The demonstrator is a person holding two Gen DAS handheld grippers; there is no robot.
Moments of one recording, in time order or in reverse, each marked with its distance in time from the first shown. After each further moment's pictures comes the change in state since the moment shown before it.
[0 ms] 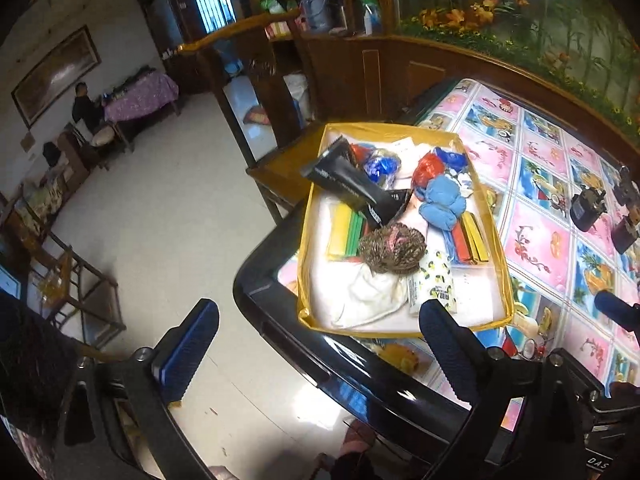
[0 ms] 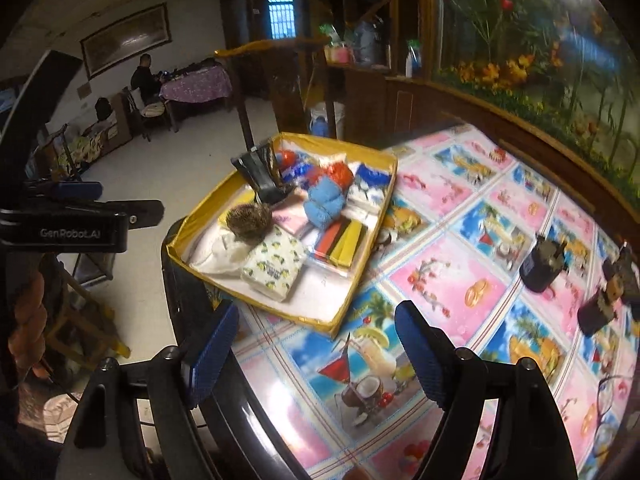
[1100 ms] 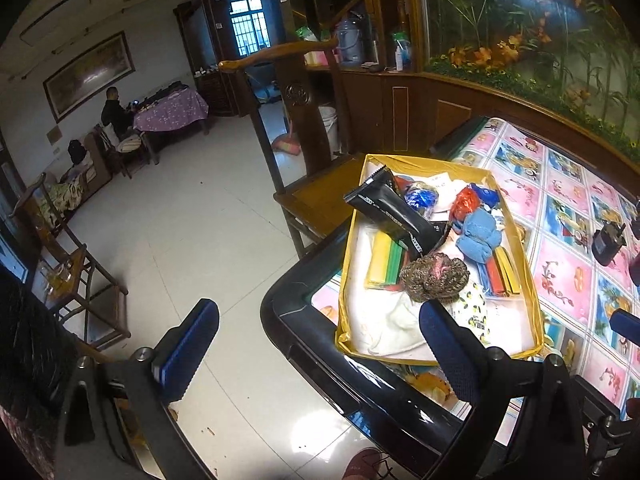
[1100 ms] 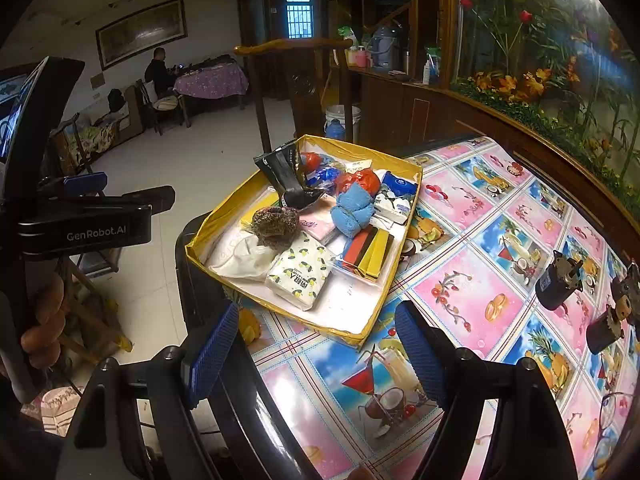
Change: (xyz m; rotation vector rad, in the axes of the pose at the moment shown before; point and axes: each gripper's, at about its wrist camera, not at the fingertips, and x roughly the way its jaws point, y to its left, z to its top) left arm -0.001 0.025 -0.015 -0.074 -0.148 0.086; right arm 0.013 0.022 0.004 -0.038 0.009 0.032
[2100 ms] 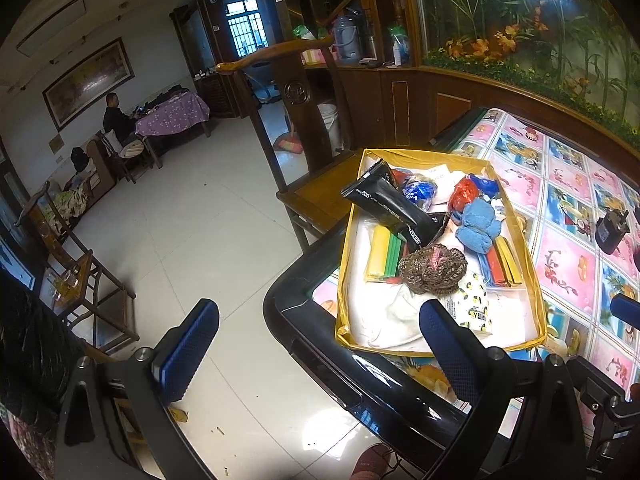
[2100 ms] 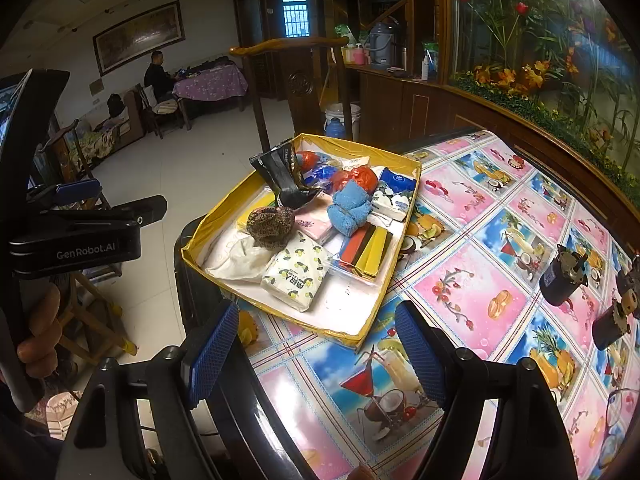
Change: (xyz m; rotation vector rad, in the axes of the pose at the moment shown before) left arm -0.002 -0.007 -0.005 0.028 0.005 0.022; right arm 0.002 -0.006 -0.002 0.021 0.004 0.012
